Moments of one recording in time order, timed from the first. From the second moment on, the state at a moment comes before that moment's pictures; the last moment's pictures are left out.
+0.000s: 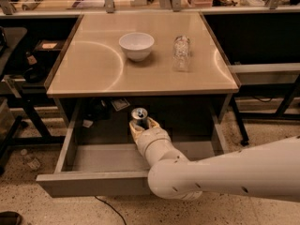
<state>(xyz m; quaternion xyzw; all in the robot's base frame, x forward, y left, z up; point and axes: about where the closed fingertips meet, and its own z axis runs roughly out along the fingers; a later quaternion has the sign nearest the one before) 0.568 0.020 0.693 -0.14 0.79 0.11 0.58</state>
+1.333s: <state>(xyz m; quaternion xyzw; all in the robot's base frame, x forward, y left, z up) 0.590 0.014 0.664 -0.14 0.80 0.09 0.57</state>
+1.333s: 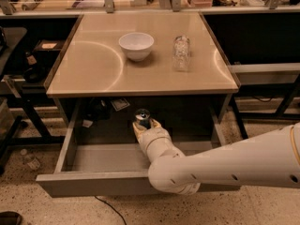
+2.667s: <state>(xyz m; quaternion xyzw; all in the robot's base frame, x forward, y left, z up) 0.590 0.014 0.664 -0.14 0.80 0.09 0.58</state>
